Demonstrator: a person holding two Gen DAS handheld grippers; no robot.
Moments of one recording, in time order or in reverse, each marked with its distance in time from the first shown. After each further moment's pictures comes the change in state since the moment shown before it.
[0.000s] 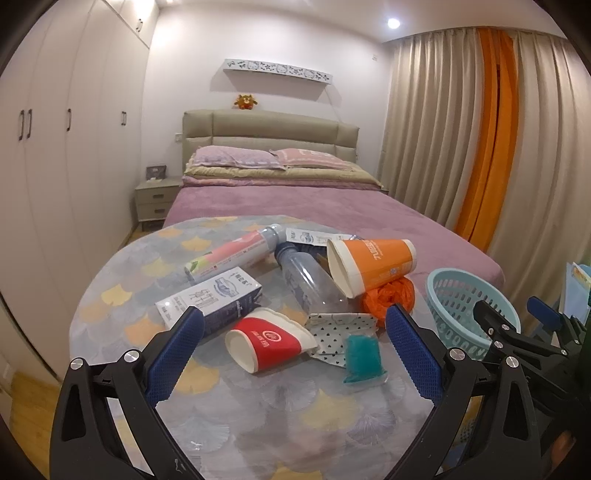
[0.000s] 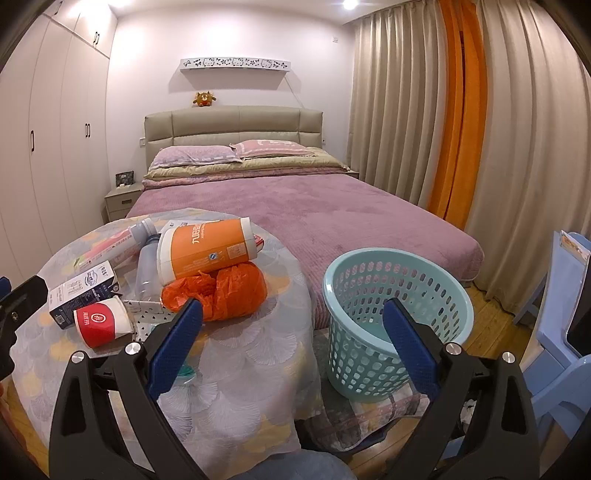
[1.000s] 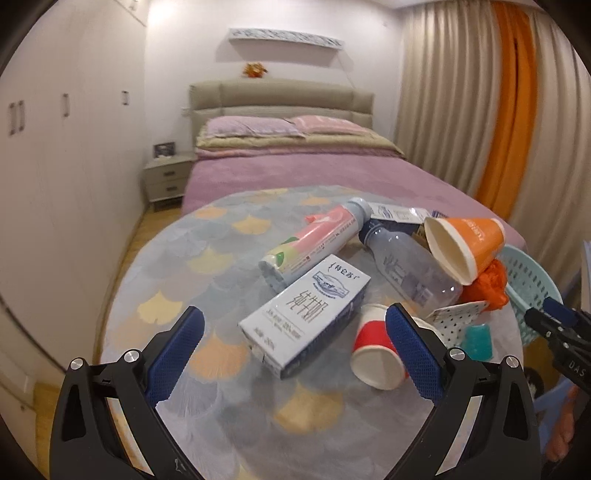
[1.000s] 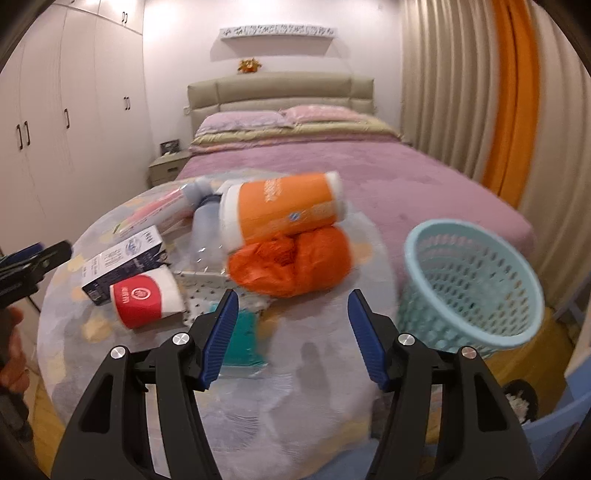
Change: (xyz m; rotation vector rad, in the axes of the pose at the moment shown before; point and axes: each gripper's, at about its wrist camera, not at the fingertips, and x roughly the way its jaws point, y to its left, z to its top) left arm 0.071 0.114 0.016 0.053 0.152 0.024; right arm 0.055 0.047 -0.013 -0.019 0.189 0.243
